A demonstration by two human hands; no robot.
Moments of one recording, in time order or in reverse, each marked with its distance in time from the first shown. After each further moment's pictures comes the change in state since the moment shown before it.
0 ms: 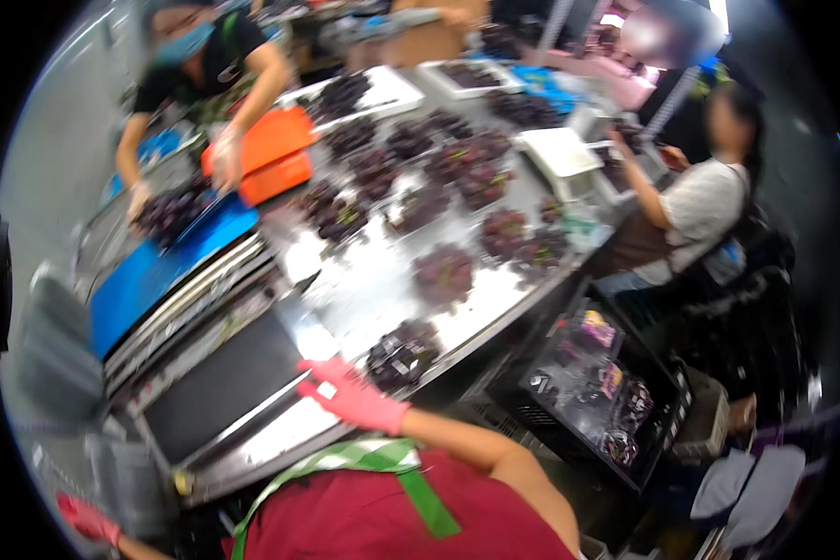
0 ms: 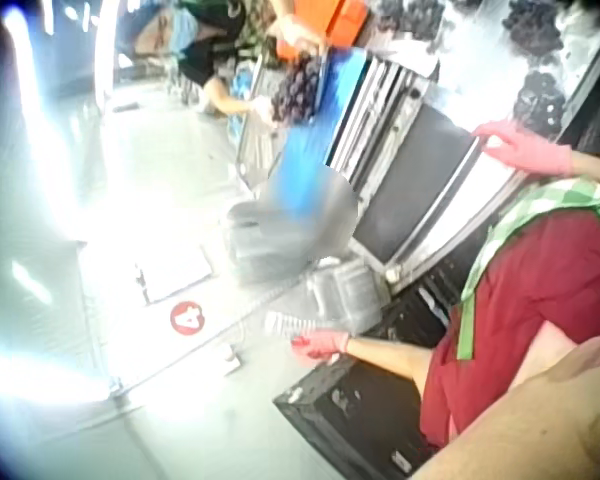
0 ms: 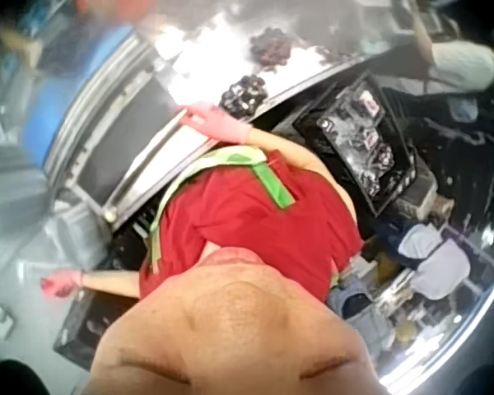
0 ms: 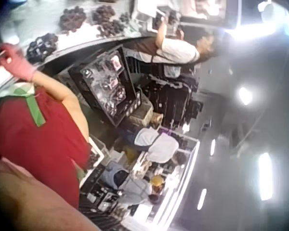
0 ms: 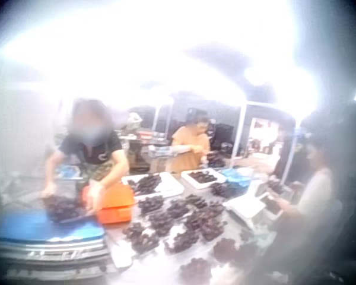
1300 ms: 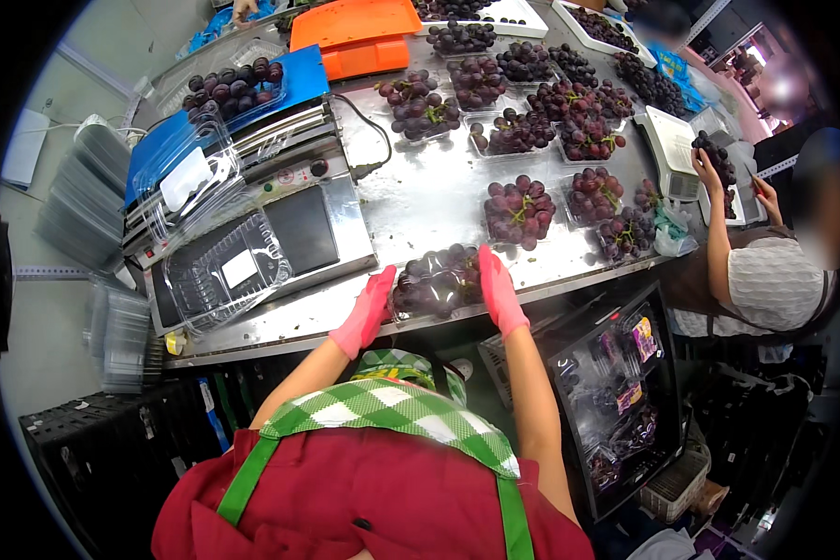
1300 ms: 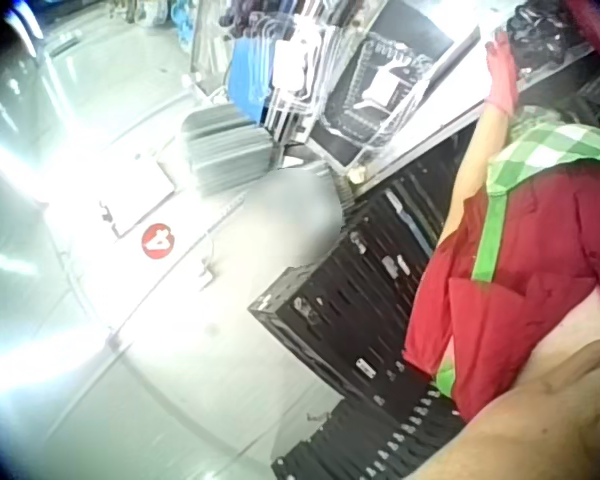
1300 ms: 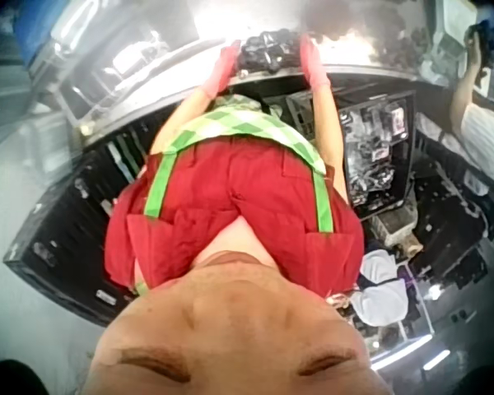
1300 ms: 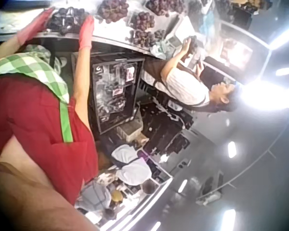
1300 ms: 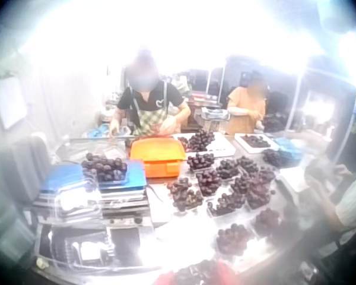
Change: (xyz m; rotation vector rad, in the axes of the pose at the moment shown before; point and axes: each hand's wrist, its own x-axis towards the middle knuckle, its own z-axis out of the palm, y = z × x) left_hand -0.346 0.465 -0.017 -1.109 -1.993 -0.908; right_hand -0.032 0.176 -0.104 0.289 0.236 0.619
